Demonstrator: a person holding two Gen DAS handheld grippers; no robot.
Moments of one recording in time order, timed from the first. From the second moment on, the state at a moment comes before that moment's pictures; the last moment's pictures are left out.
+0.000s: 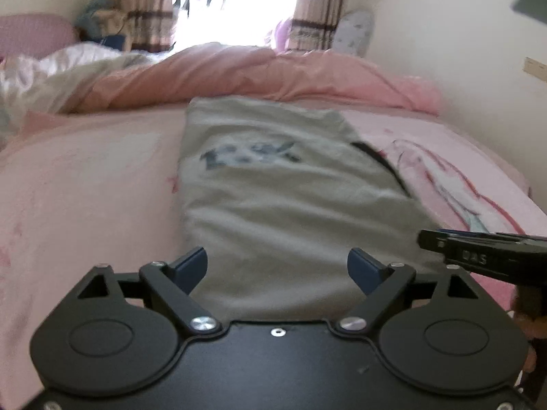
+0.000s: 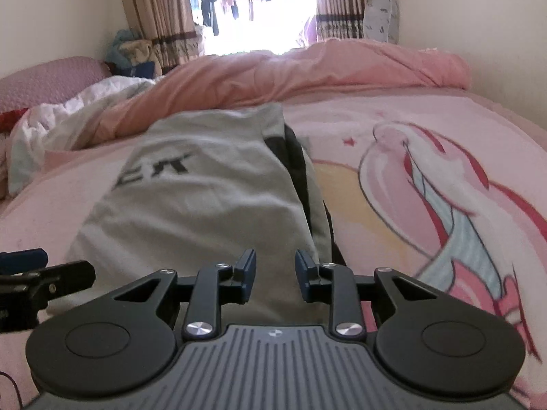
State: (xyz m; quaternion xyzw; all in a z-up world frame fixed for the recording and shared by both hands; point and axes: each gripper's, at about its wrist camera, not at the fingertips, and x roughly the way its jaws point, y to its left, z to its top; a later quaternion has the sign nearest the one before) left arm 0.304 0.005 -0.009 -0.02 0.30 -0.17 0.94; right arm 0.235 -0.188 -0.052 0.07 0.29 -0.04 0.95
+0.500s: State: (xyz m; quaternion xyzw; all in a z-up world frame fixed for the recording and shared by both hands) left arm 0.311 -0.006 -0.040 0.00 0.31 -0.15 0.94; right arm 0.239 -0.180 -0.071 0.03 0.30 -0.04 0.95
